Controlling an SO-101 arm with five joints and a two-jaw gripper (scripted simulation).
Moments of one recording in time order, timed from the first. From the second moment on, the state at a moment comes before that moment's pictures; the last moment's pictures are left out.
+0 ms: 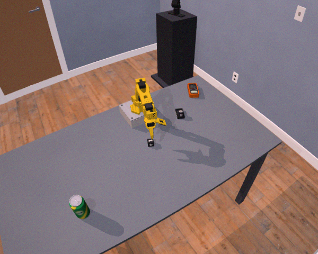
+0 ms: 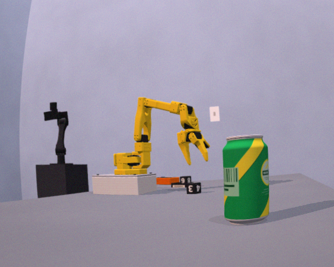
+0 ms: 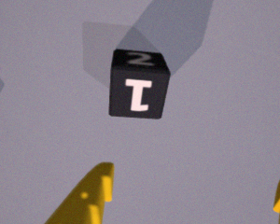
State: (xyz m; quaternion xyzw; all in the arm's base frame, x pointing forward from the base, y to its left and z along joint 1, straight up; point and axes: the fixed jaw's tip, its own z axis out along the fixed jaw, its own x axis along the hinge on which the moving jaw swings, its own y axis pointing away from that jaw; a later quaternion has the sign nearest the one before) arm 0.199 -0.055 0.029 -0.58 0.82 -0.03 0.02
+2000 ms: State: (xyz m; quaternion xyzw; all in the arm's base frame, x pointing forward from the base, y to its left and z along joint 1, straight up) arm 0.206 0.103 0.103 -0.83 0.50 -0.13 0.20
